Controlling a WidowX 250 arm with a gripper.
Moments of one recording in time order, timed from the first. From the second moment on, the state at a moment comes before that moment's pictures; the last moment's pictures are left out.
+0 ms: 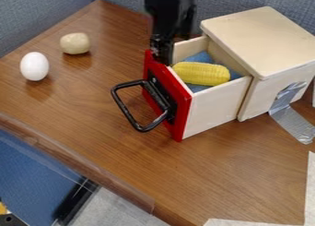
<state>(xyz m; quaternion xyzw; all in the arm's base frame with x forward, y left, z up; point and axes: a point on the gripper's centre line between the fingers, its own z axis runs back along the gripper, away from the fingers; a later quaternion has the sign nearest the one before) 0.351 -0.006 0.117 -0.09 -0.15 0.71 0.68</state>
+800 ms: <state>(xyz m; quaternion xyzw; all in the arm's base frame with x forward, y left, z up) 0.387 -0.032 0.108 -0.10 -0.14 0.74 0.66</state>
